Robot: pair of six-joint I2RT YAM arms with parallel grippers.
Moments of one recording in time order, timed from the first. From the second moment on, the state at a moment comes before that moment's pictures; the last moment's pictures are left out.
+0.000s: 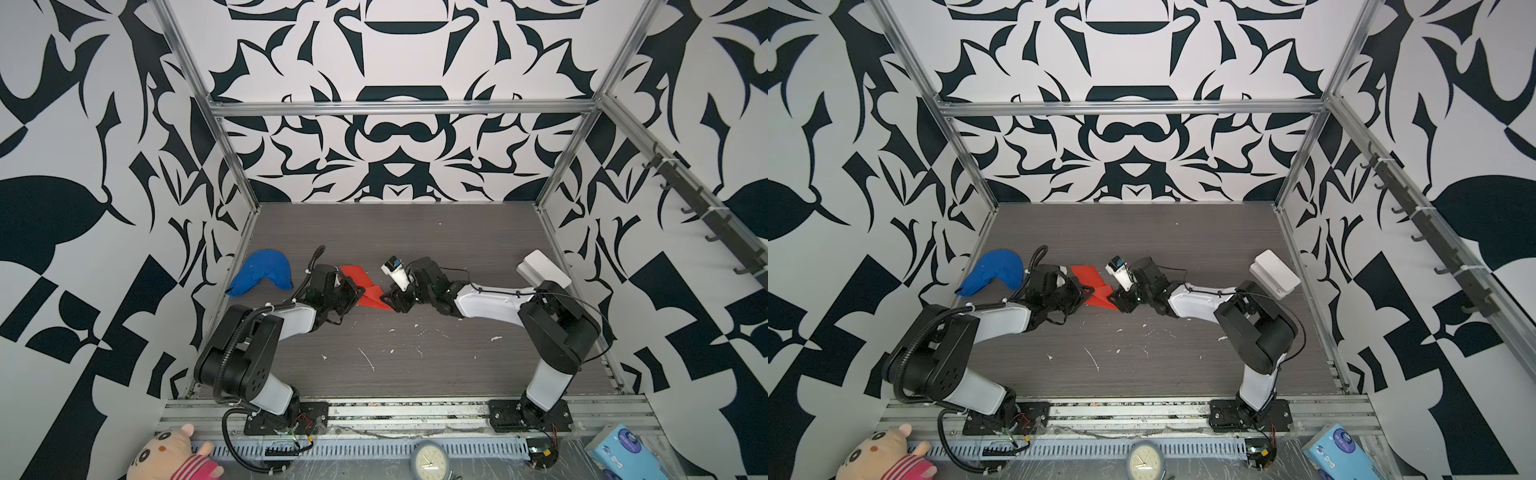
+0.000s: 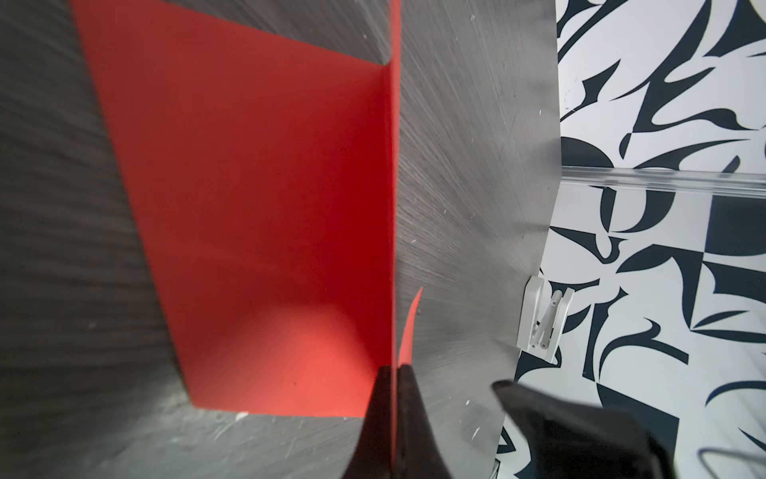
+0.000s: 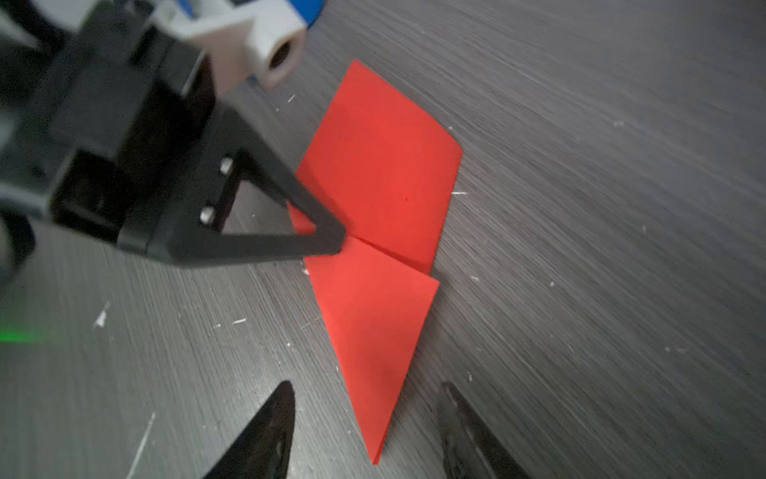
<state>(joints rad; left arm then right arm) -0.35 1.52 0.56 0.28 0.40 -1.14 0.78 1.77 0.92 0.20 -0.28 -0.03</state>
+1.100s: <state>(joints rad) -0.35 1.49 0.64 -0.03 0.39 -1.25 0.98 1.99 0.86 0.66 0.11 -0.42</state>
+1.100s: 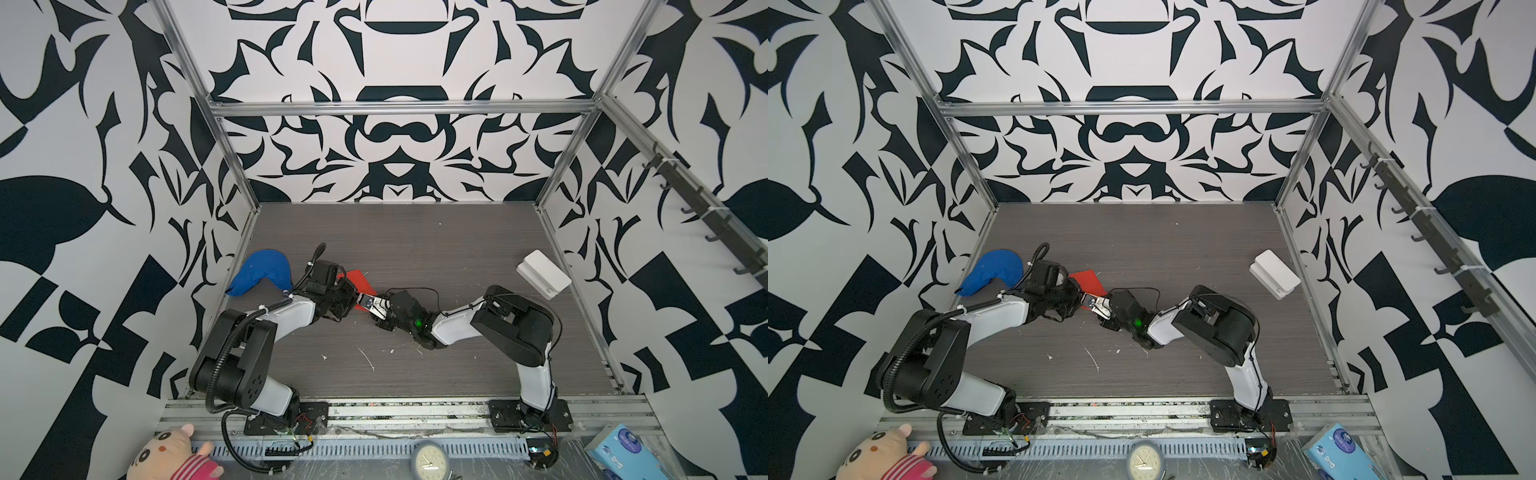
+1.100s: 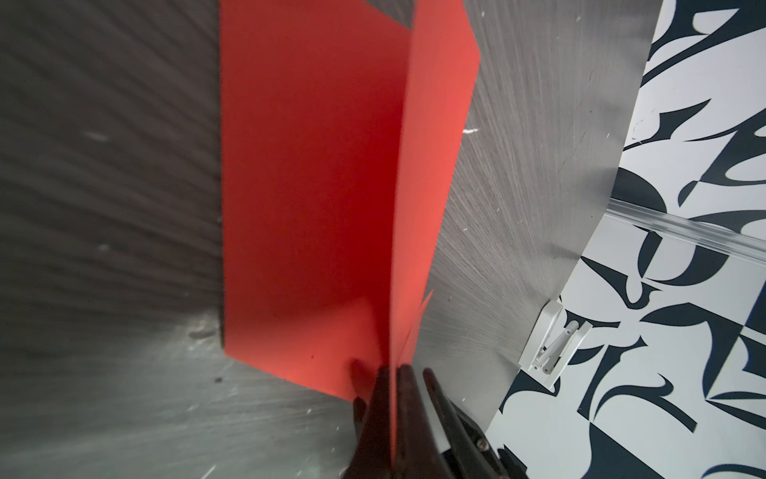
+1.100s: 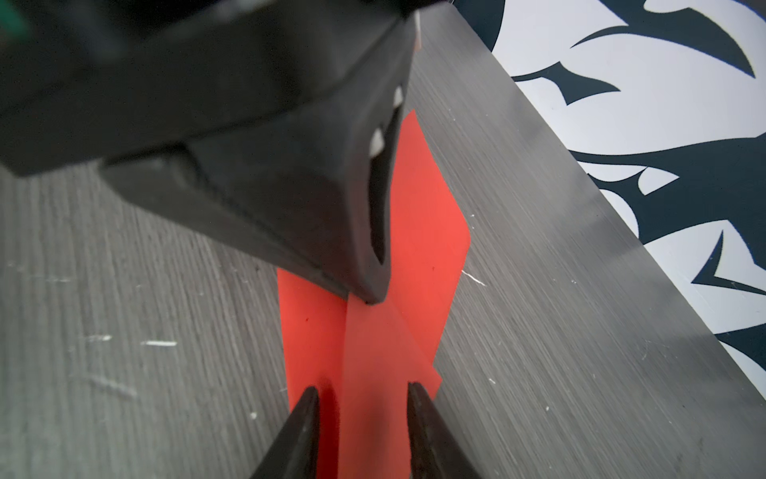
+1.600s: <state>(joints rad) -0.35 1.47 0.65 -0.09 0.42 -1.26 0.98 1.99 0.87 0.64 0.15 -0.36</state>
